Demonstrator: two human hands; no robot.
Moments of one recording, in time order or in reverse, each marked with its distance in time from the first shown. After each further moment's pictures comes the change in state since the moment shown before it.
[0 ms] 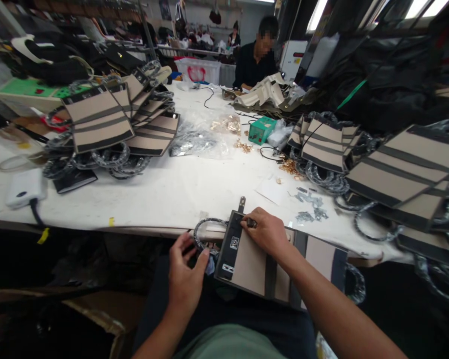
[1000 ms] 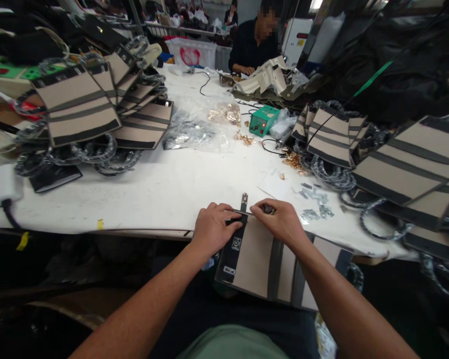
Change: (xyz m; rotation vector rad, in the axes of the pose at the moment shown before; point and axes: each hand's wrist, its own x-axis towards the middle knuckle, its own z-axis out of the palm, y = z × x) left_hand 0.092 0.022 0.069 0.698 -0.584 0.601; right_hand 0.017 -0.001 -0.028 0.512 0.105 0.109
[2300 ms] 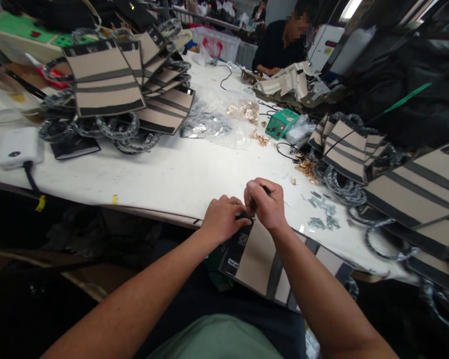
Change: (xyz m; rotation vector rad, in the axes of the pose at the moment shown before) left_hand 0.001 -0.006 -0.004 0.130 -0.054 0.036; right_hand 0.033 -0.053 0.053 0.560 -0.061 -0.216
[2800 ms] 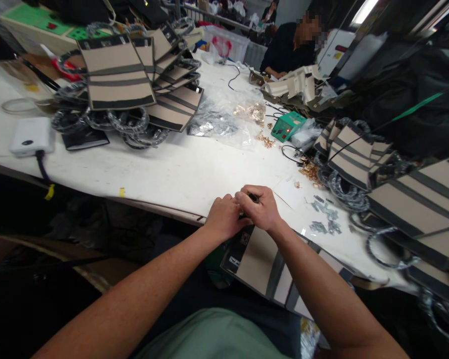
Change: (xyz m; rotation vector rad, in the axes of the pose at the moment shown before) left_hand 0.001 0.001 0.004 0.053 -0.030 -0.086; right_hand 0.006 -0.004 0.008 -0.394 -0.278 -0.020
